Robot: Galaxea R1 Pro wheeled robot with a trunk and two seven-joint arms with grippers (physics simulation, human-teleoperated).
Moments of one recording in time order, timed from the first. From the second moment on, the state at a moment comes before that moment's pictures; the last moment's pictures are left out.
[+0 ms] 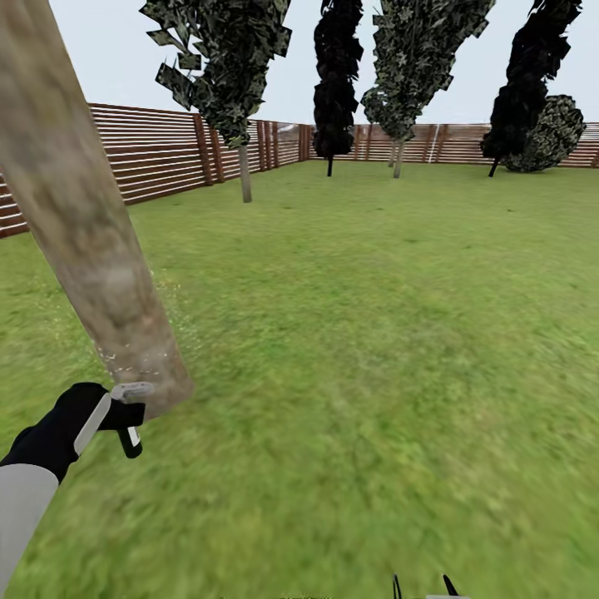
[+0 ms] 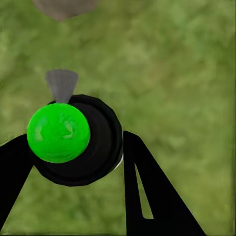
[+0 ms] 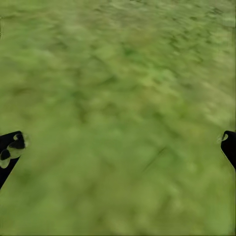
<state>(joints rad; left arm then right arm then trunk) -0.81 0.36 -0.07 -0.79 0.24 0.94 -0.03 -0.29 0.03 0.09 -0.03 0.16 -0.99 -0.35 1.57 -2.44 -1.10</state>
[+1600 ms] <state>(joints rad) -0.86 0.29 -0.01 -0.82 0.25 1.00 0.03 -0.29 0.02 0.09 -0.03 0.16 -0.99 -0.35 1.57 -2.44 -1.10</state>
